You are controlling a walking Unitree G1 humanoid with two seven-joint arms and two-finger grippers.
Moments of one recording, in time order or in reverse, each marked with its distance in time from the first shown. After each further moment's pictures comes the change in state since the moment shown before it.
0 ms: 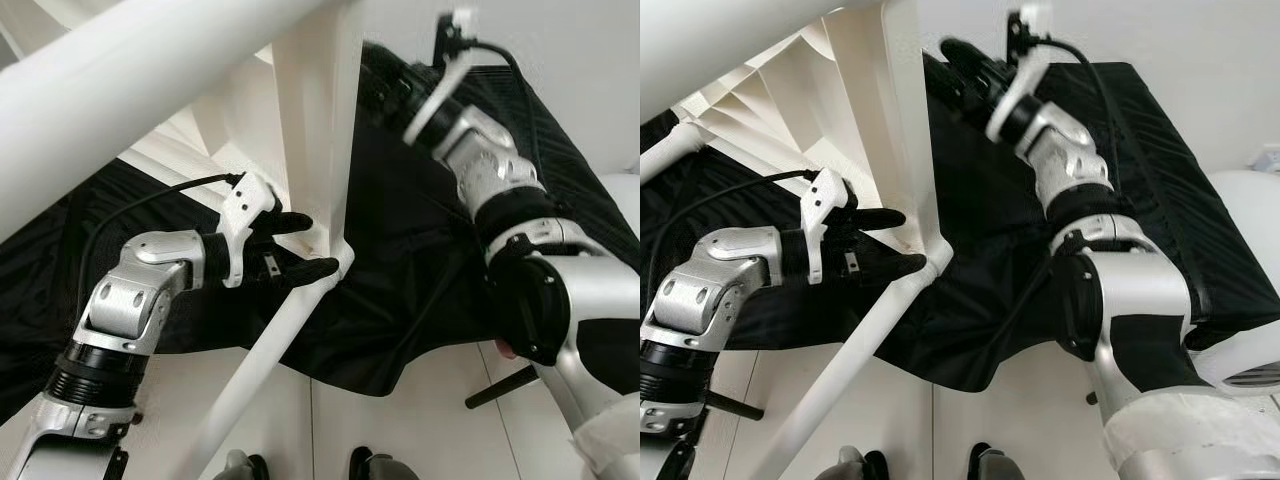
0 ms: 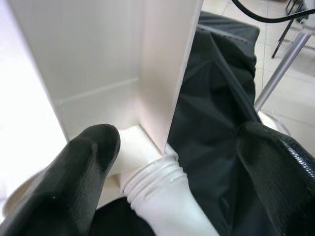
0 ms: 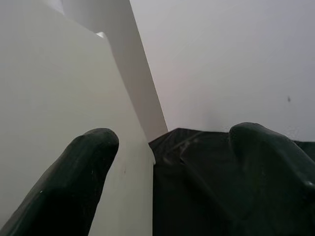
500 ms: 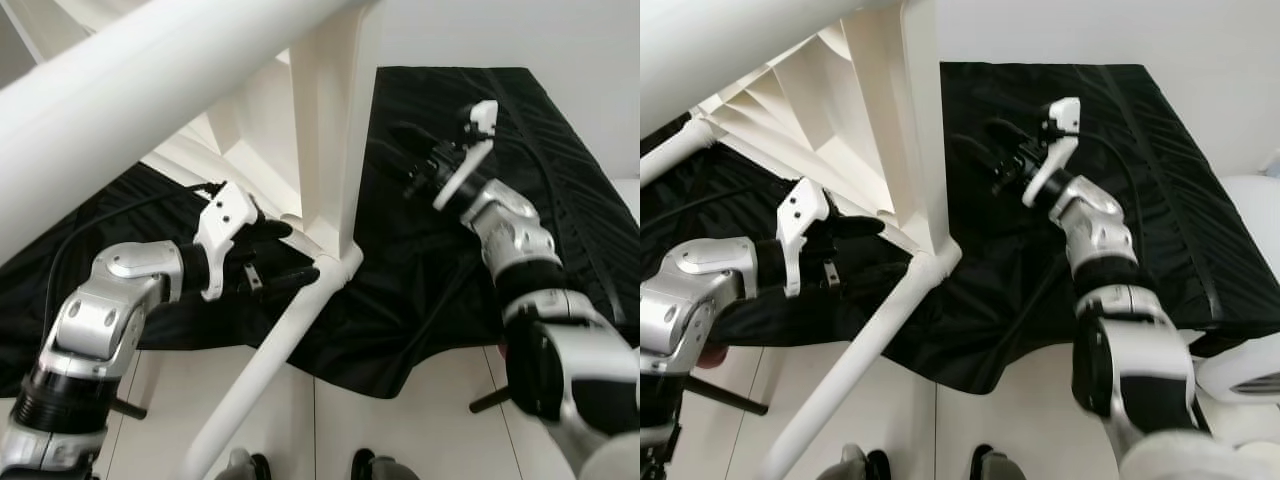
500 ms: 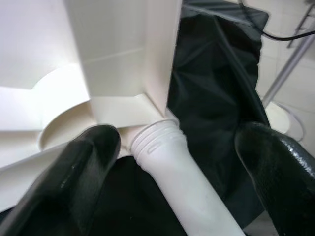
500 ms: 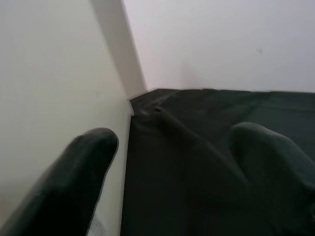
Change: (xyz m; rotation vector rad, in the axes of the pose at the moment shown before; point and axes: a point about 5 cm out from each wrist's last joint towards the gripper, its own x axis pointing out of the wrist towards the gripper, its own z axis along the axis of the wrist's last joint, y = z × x) left arm -0.023 -0.015 0.000 0.018 0.032 0.028; right arm -0.081 -0.008 -0.041 -0.069 0.126 -0.065
